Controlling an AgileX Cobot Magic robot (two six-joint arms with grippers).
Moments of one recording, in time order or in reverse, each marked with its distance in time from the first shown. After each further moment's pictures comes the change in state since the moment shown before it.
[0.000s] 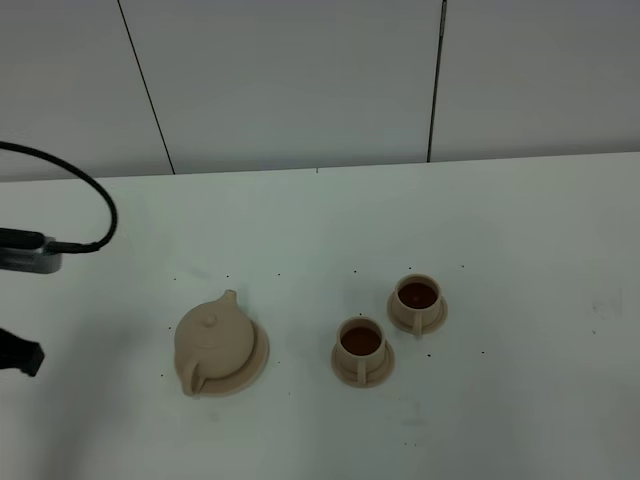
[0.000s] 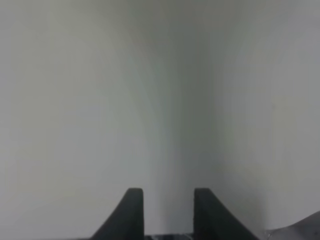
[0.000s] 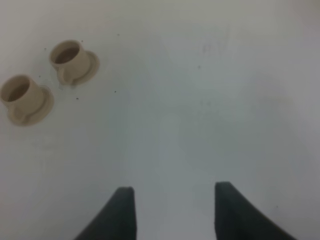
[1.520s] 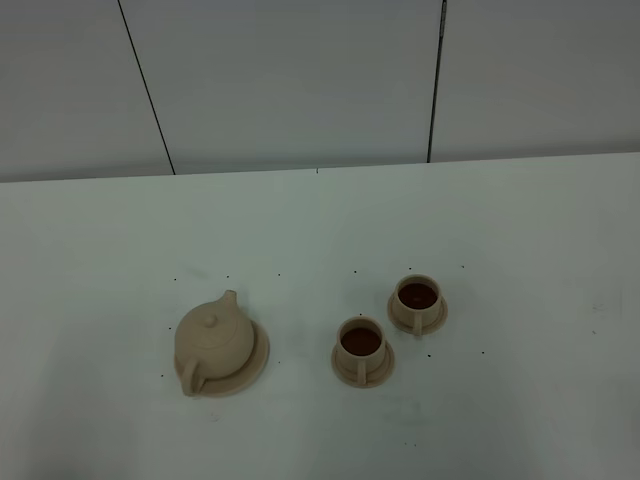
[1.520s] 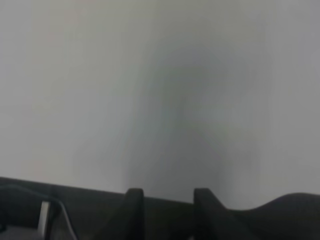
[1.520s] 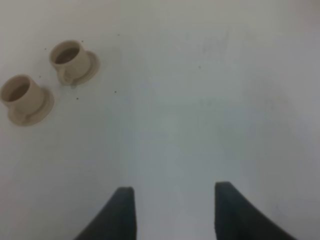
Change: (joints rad) left arm 0.080 -0.926 0.533 -0.094 -0.091 -0.138; right arm 0.000 0.000 0.000 0.000 0.000 0.000
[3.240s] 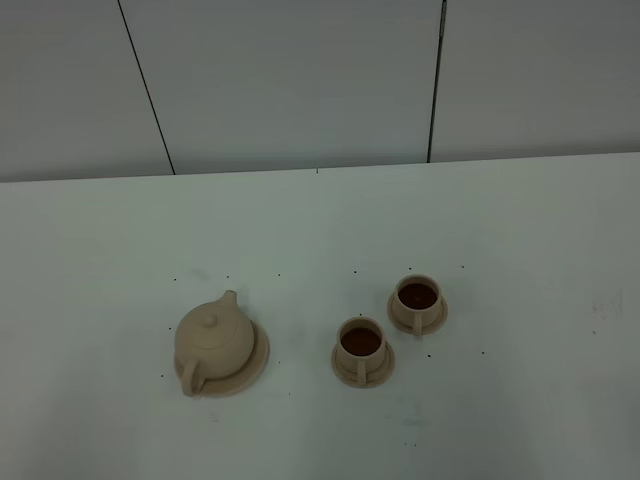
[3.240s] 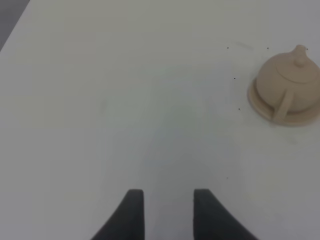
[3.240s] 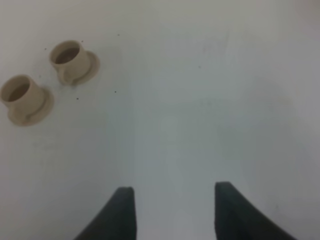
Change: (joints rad) left arm 0.000 -0.542 0.008 -0.031 -0.005 0.101; right arm 0.000 0.000 0.000 0.000 -0.001 0.000
